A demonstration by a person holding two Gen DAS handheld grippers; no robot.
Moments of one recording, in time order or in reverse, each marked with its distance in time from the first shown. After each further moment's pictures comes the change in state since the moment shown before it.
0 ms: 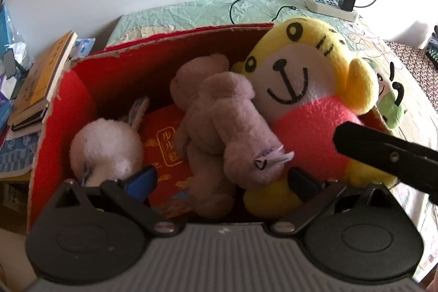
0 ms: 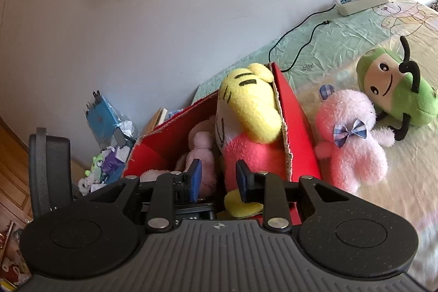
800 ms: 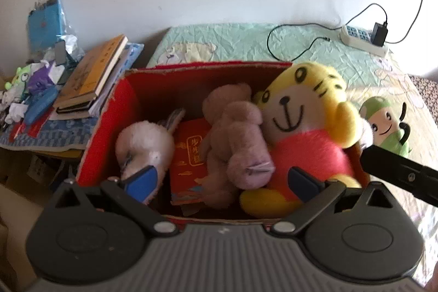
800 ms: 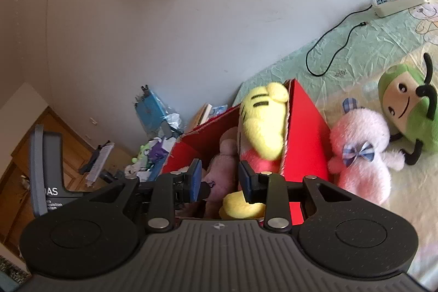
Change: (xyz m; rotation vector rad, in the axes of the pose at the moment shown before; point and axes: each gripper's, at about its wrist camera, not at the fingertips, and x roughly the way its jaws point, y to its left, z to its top) left arm -0.056 -0.028 0.007 -0.149 -0.067 0.179; right arm -0.028 -0.040 0.034 -0.031 0.067 0.261
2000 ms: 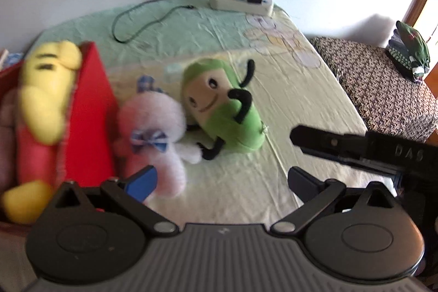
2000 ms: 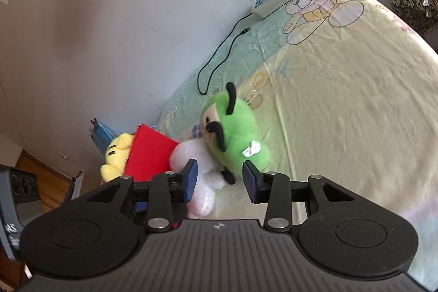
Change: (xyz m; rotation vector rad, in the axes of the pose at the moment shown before) left arm 0.045 -0.215 -0.018 0.153 0.082 -0.312; right arm -0.097 -0.183 0.044 0.214 0.016 -0.142
